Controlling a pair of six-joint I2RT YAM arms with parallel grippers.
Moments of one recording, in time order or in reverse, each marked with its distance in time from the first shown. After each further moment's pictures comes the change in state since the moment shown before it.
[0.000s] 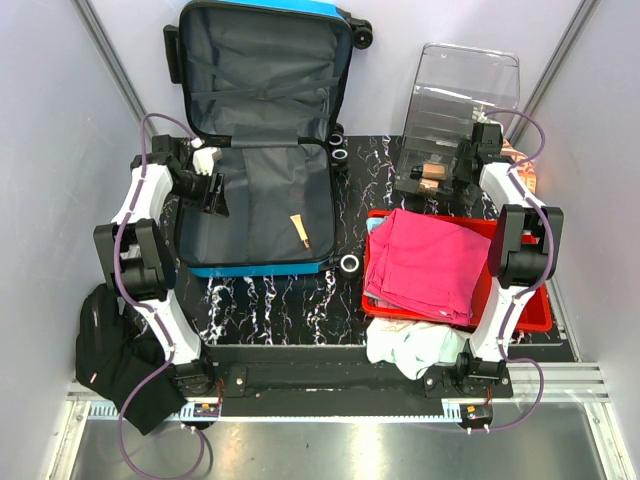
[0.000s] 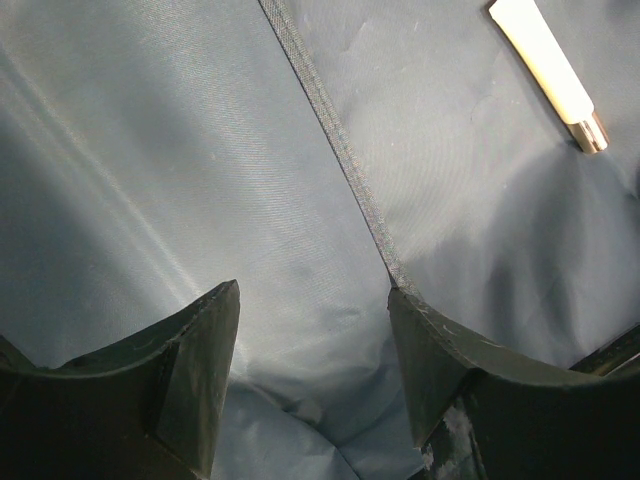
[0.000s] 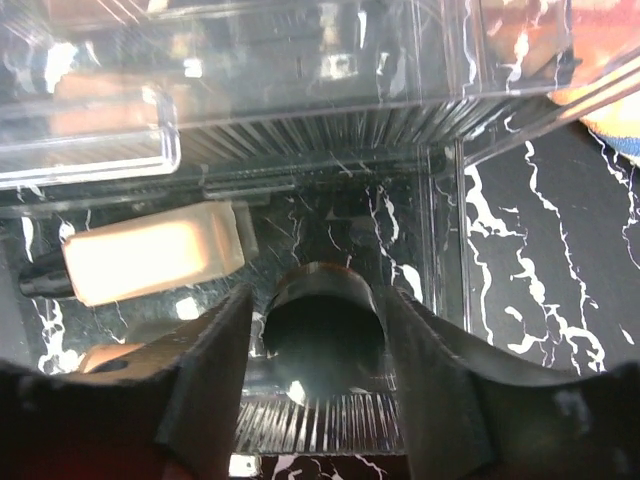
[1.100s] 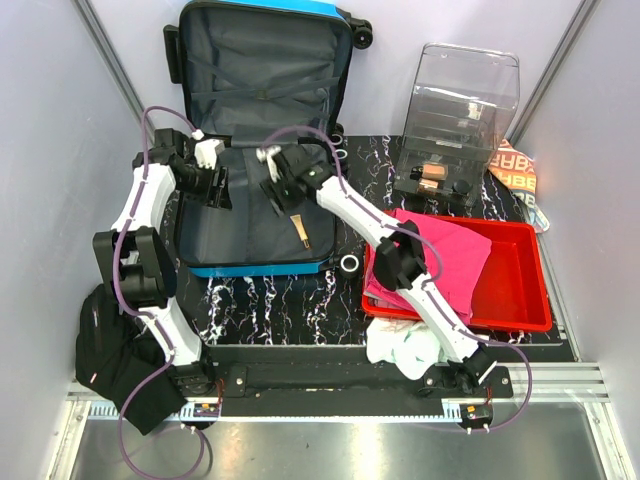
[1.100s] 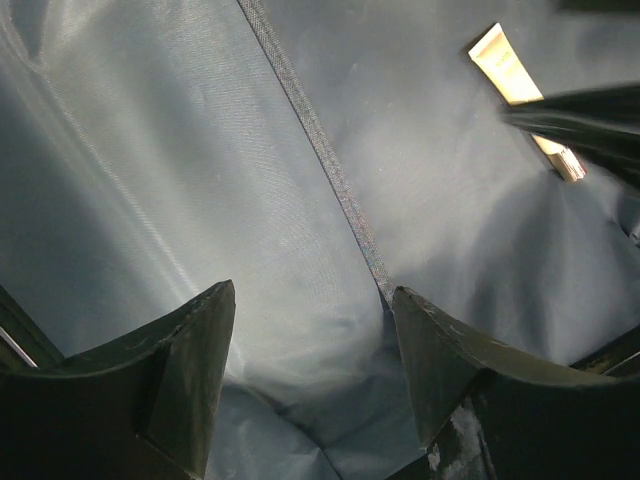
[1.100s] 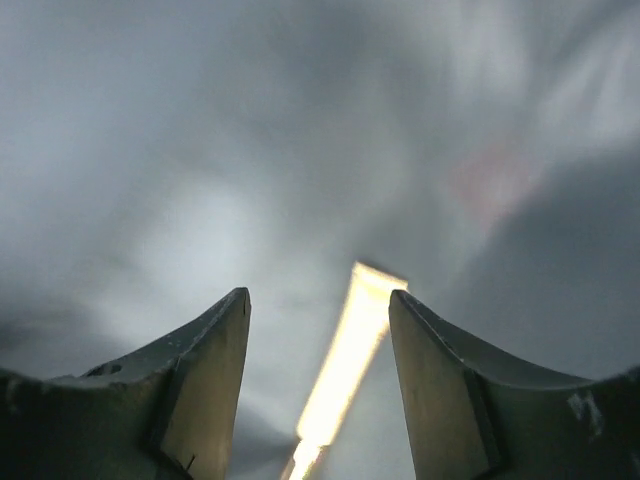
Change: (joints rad) left arm -0.041 -0.061 0.003 0.037 -0.046 -0.060; right arm 0.840 0.609 1.059 -0.502 -0.197 -0.166
